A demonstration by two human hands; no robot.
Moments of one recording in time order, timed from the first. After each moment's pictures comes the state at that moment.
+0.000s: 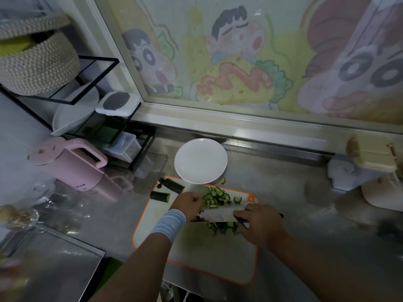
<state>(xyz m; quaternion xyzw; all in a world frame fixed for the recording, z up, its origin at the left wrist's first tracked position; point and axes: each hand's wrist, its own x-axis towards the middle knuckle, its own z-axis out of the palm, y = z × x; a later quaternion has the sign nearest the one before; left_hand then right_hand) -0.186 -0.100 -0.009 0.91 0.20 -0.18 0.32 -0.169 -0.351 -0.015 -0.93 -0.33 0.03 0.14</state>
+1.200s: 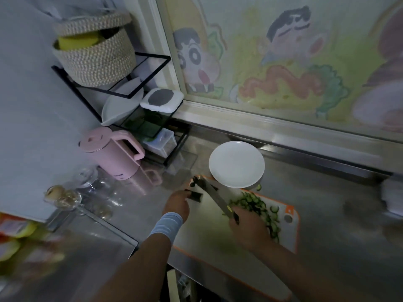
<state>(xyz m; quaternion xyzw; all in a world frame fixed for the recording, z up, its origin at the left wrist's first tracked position) -0.239 0.016 -0.024 0.92 0.30 -0.05 0.25 -0.197 -0.213 -0.009 -0.91 -0.23 0.19 0.30</state>
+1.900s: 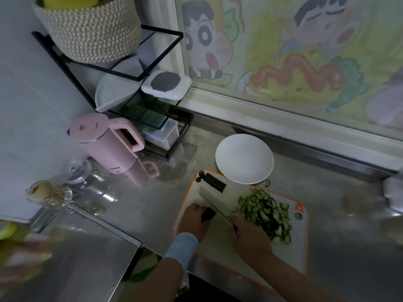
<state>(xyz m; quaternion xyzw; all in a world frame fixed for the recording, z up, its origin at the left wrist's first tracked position) -0.268 0.005 -0.074 0.92 0.20 -0.06 0.34 -0.235 -0.183 -0.053 -0.94 -0.22 0.17 0.22</state>
